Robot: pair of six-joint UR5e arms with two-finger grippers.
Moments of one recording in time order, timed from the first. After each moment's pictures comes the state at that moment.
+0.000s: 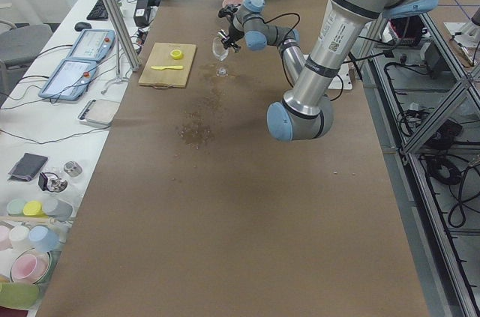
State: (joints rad) left arm -0.55 -2.22 -1.84 -1.80 -1.66 -0.51; right arm 1.48 -1.48 1.63 -1.54 2.24 0.03
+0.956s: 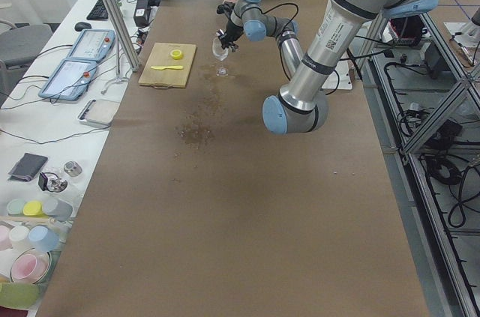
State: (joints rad) left arm -0.55 -2.26 -1.83 -1.69 -1.65 -0.39; right arm 1.48 -1.48 1.63 -1.54 2.25 0.03
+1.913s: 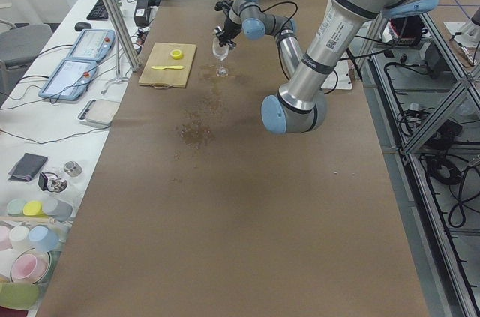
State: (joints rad) left arm -0.59 -2.27 -1.84 -1.72 -1.65 -0.39; right arm 1.48 -1.49 1.63 -1.54 2.27 0.03
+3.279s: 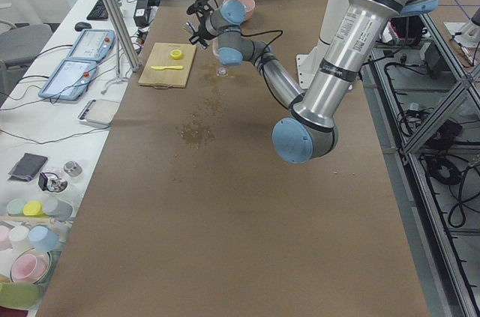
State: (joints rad) left arm -0.87 -1.92 -1.85 -2.44 -1.71 -0.68; right arm 1.48 -1.52 1.63 -1.49 2.27 0.03
